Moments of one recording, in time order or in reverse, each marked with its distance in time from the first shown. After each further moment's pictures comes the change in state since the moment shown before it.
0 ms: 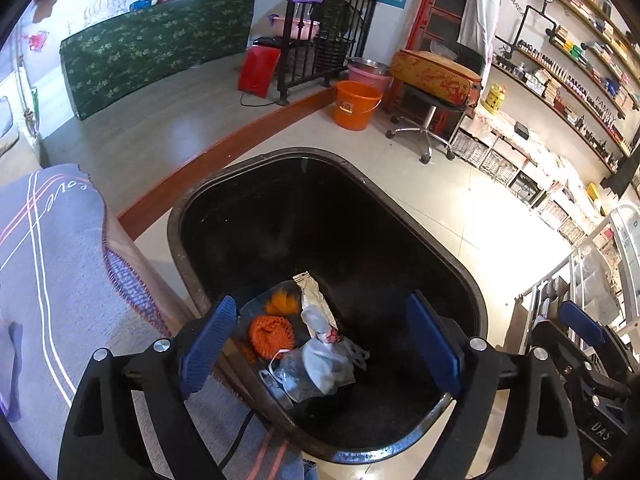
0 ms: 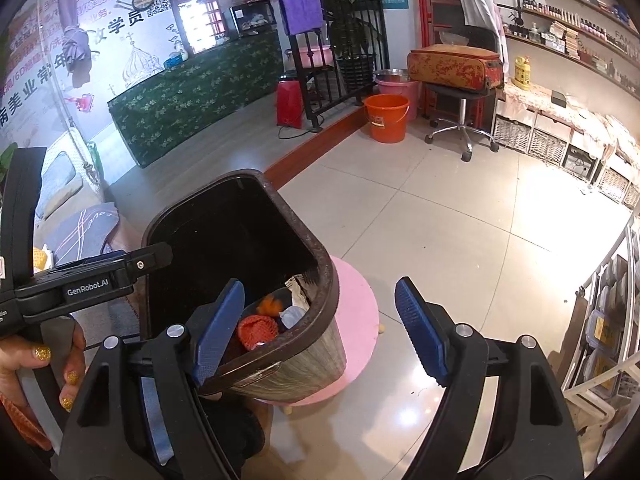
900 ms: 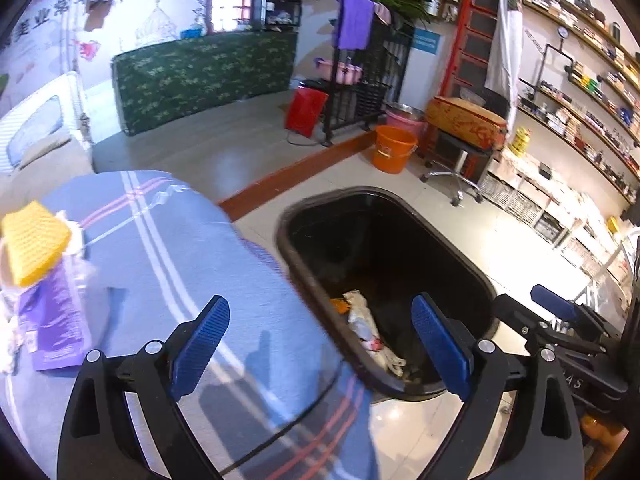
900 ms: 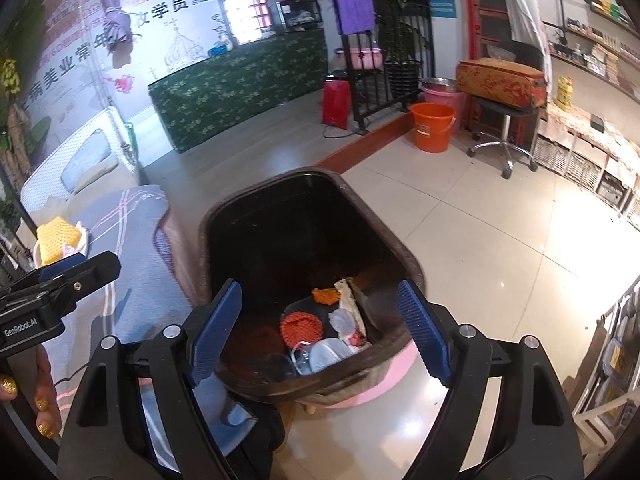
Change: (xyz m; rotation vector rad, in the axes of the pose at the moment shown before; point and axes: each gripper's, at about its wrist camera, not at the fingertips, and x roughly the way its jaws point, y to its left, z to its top) left arm -0.078 0.045 -0.029 -0.067 -0.169 0.140; right arm 0.000 0.055 0.003 -0.110 0.000 0.123
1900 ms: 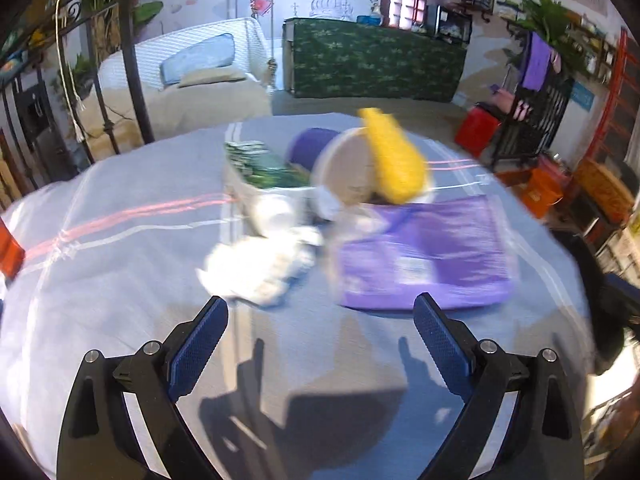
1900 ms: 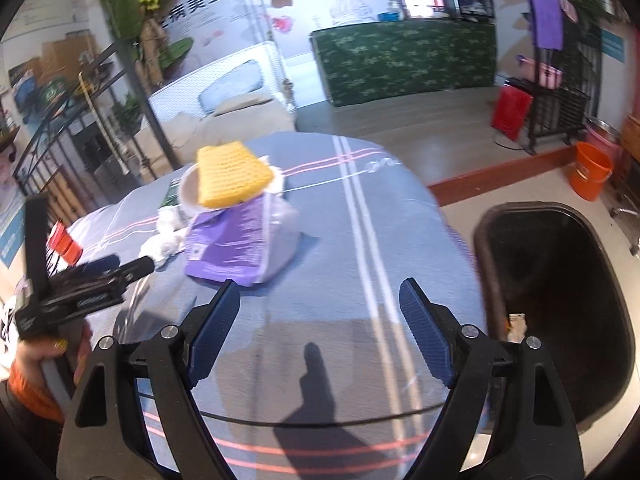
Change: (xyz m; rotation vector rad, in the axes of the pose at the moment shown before) left arm -0.092 0.244 -0.077 -0.322 0.033 0.431; right arm 0.017 0.232 -0.008 -0.339 0.123 0.440
